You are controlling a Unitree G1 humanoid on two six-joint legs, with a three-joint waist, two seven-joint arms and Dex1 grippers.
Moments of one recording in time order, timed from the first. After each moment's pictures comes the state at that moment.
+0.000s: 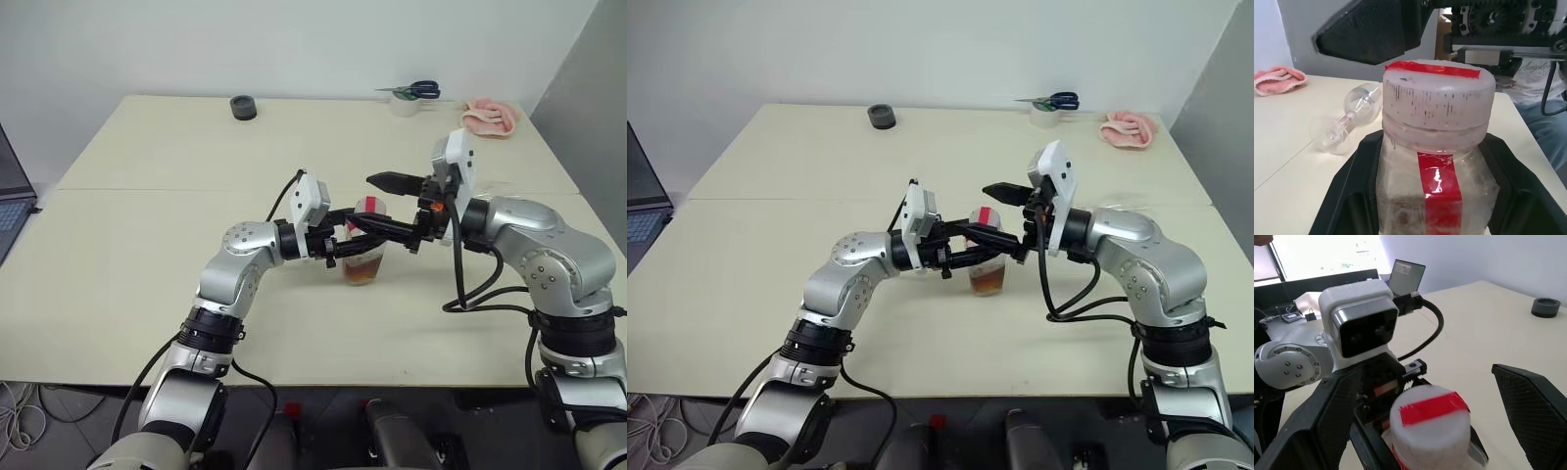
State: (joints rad) left arm -0.67 0.29 -0.14 0.13 -0.39 0.30 -1.06; right arm -0.69 -0.50 0.02 -0.30 0.64 0.81 0.76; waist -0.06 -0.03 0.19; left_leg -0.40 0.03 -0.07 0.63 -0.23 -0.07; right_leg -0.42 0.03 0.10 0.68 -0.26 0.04
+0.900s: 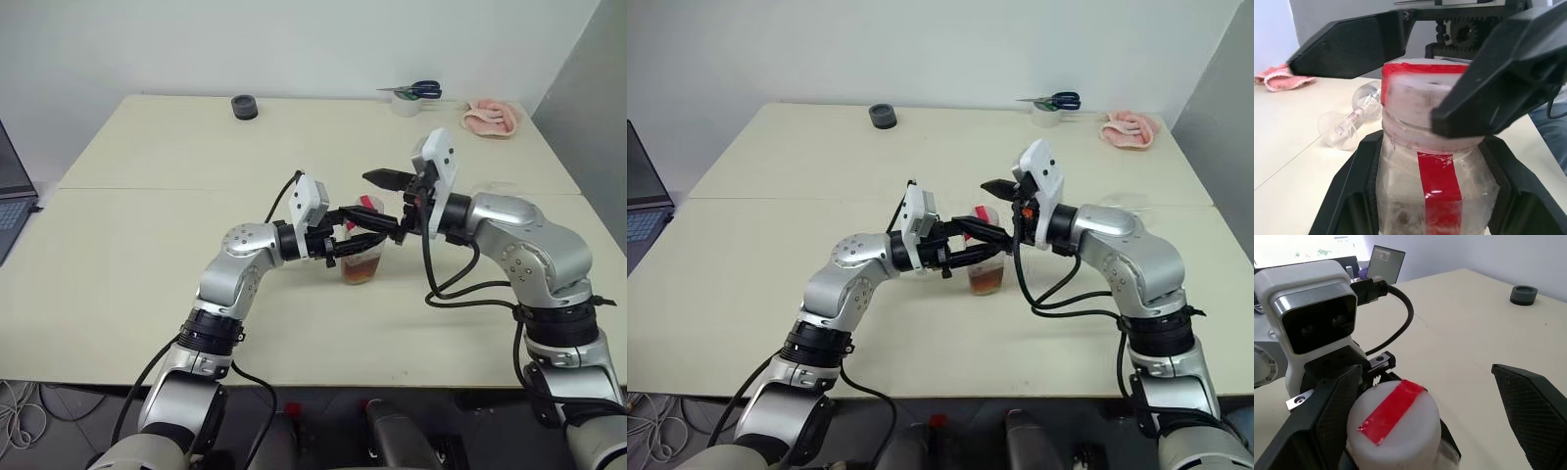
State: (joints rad) left arm -0.66 0.29 -0.14 0.13 -0.39 0.29 -1.02; right arm -0.73 -0.50 0.06 -0.22 0.54 0.79 0.73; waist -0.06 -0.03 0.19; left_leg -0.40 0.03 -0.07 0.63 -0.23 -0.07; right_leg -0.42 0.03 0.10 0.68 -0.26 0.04
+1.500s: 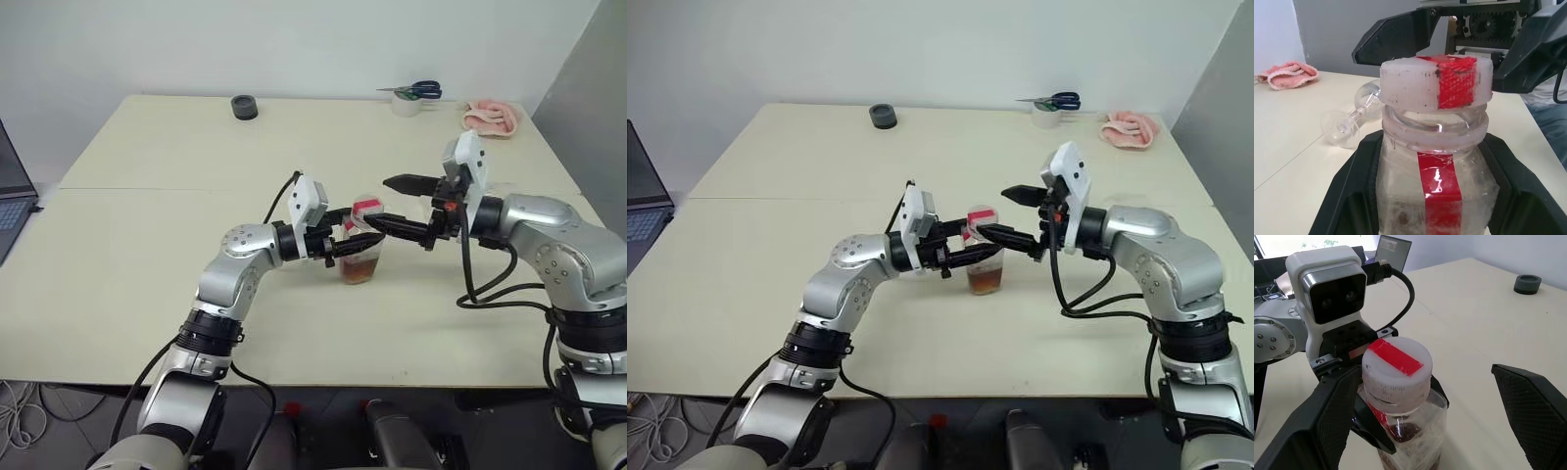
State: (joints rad) left arm -0.65 0.29 -0.14 0.13 -0.39 0.29 -1.02; right arm -0.69 -0.61 0.02 -0.24 0.62 0.81 0.82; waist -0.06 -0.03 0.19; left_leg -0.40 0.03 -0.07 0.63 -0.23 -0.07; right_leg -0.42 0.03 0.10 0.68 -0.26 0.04
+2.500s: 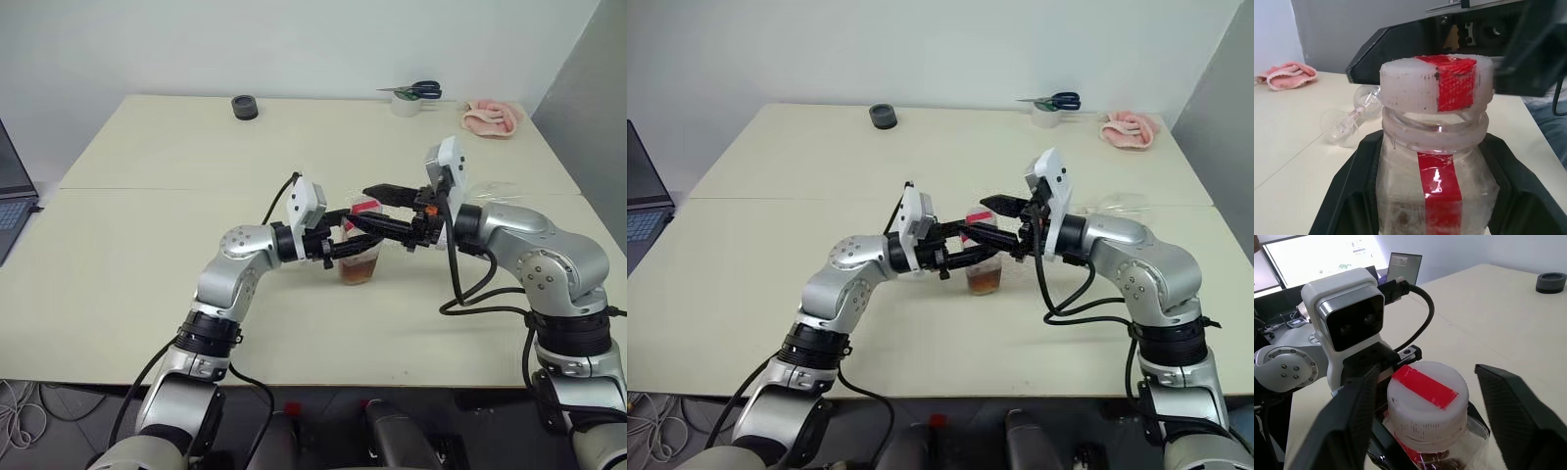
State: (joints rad) left arm -0.64 0.30 -0.14 0.13 -0.39 0.28 -1.03; right arm -0.68 -0.50 0.01 -0.27 0.69 0.88 0.72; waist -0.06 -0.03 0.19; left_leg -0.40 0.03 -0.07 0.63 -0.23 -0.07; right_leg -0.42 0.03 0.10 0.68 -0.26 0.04
